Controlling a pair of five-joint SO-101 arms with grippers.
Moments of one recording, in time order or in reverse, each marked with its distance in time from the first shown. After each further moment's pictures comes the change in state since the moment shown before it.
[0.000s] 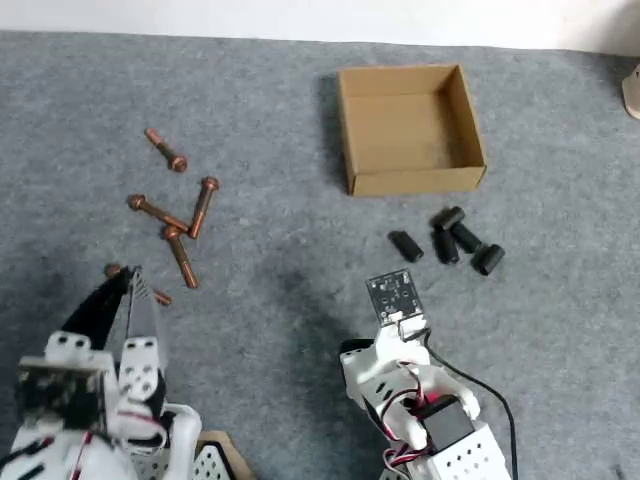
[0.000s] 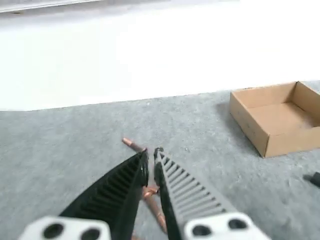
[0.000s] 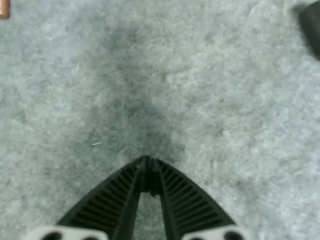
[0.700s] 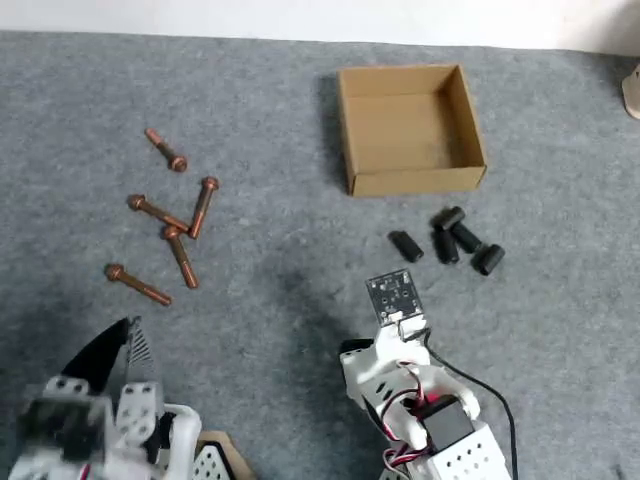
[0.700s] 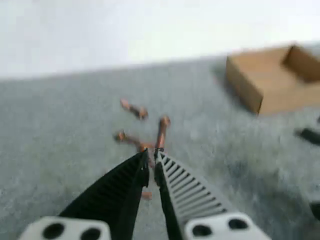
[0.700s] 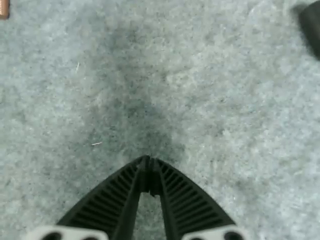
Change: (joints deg) left arm 0.0 0.9 -5.6 16.4 -0.1; right arm 0.0 0.0 0.0 0.0 0.0
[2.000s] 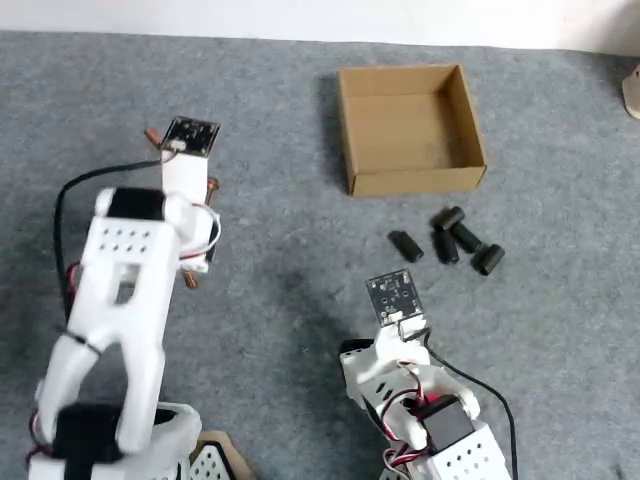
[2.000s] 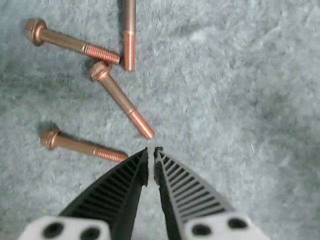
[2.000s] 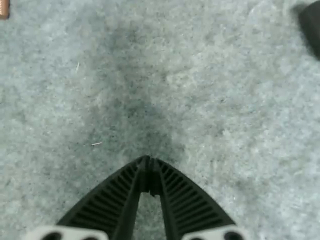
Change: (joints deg) left arm 0.1 86.6 -11.3 -23.0 0.1; right arm 0.0 0.0 0.0 0.0 0.0
